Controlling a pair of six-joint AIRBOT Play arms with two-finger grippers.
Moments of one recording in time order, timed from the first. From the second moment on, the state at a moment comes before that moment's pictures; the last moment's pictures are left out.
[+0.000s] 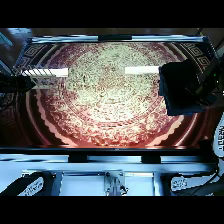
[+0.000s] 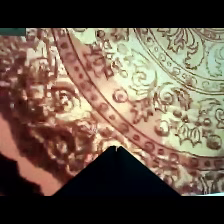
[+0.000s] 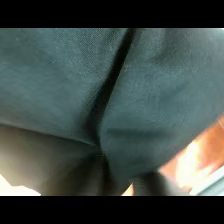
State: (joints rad) left arm 0.10 -1.05 1.33 1.28 -1.20 -1.43; right arm -0.23 -1.63 1.64 1.48 -1.56 -1.02
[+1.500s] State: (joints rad) left arm -0.24 -1.58 1.73 1.54 -1.53 -1.53; right arm 0.22 -1.71 2.00 1.60 -1.61 -1.48
